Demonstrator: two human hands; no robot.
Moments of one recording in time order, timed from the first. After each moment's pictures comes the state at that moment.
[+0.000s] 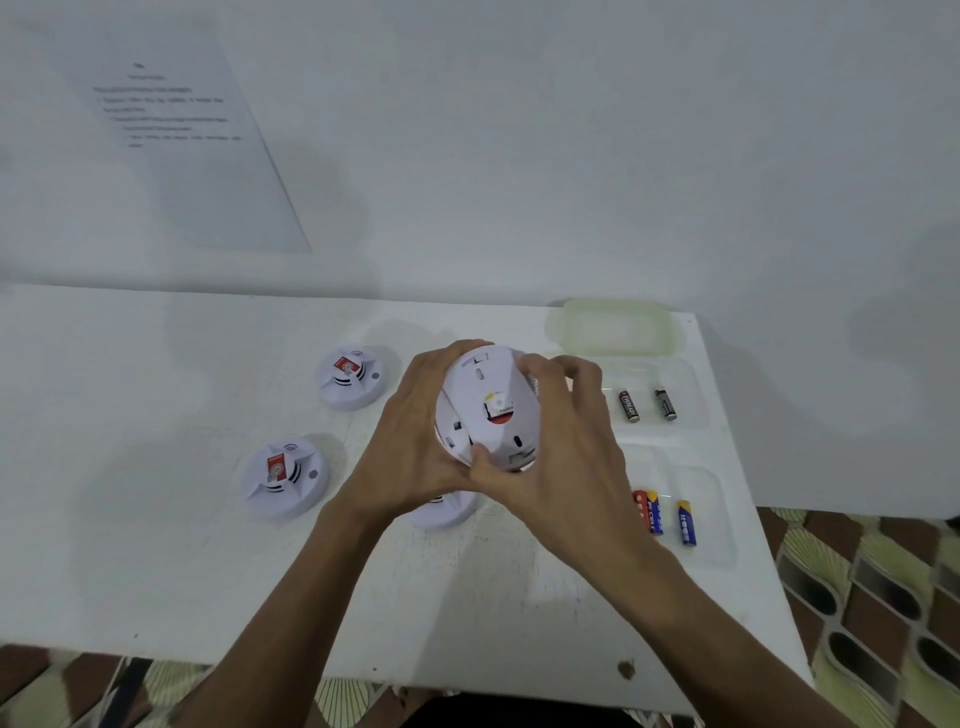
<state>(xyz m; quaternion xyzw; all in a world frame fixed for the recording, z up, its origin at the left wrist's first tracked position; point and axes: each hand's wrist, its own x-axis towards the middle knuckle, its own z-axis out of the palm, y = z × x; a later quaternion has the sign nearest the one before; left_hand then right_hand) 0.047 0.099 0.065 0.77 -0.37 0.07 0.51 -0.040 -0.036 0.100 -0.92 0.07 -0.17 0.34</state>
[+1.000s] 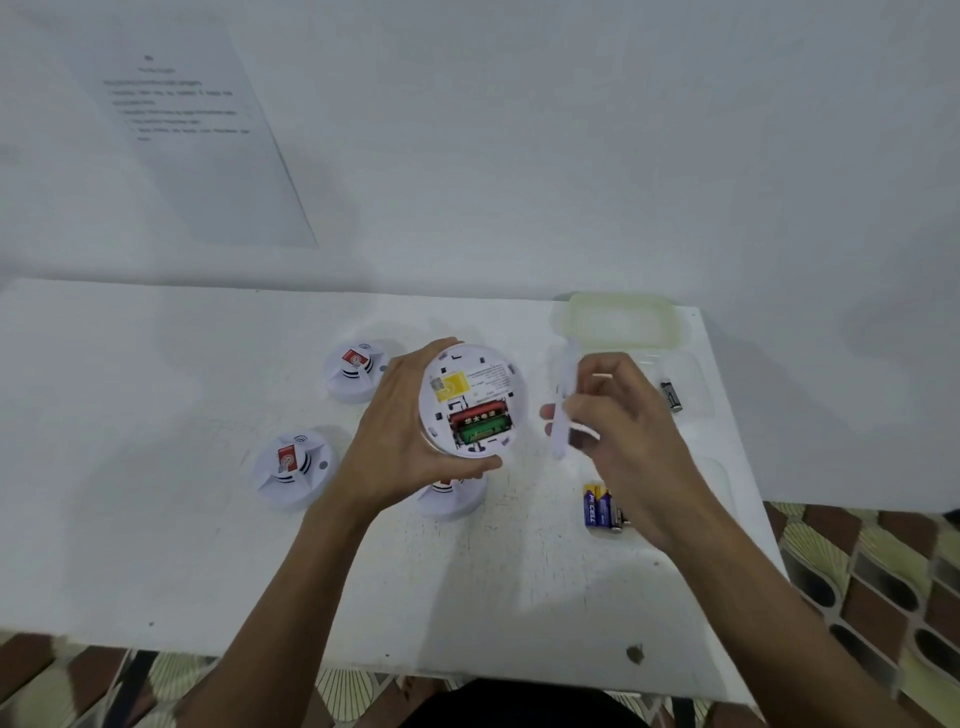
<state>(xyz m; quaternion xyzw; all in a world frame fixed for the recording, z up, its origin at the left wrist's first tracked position) 0.053 0.124 0.059 0.83 -0.34 0.06 0.43 -0.045 -0.070 0.107 -0.65 0.13 -0.06 0.75</state>
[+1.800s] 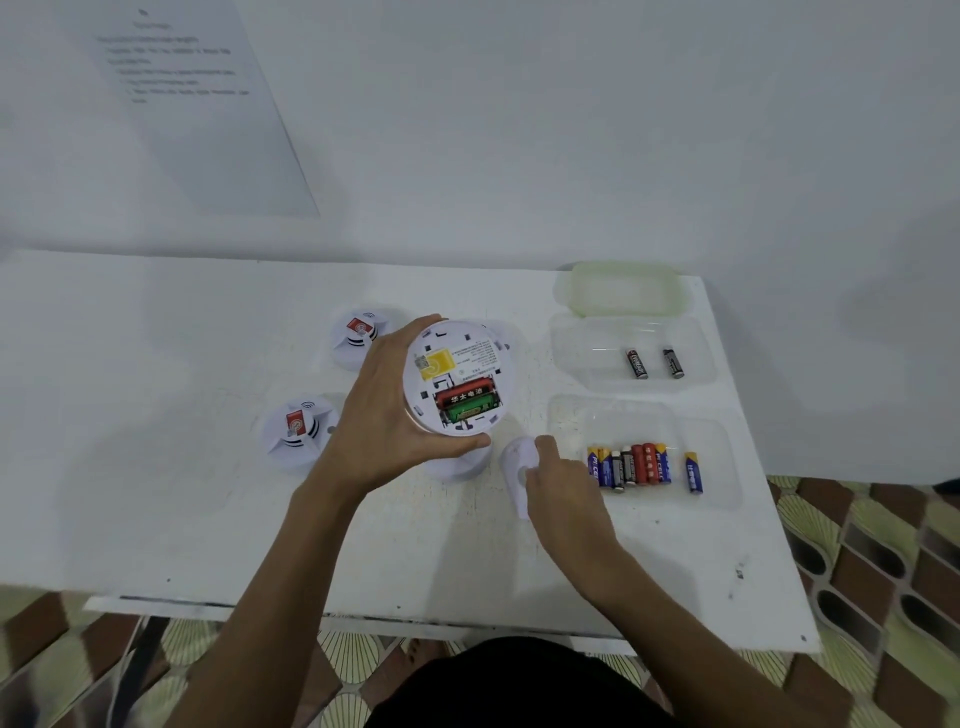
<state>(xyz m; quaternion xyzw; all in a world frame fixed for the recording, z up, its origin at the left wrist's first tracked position) 0.038 0.148 0.055 0.84 -0.32 0.04 0.44 -0.064 -0.022 -0.023 -0.96 0.11 -0.03 0.25</state>
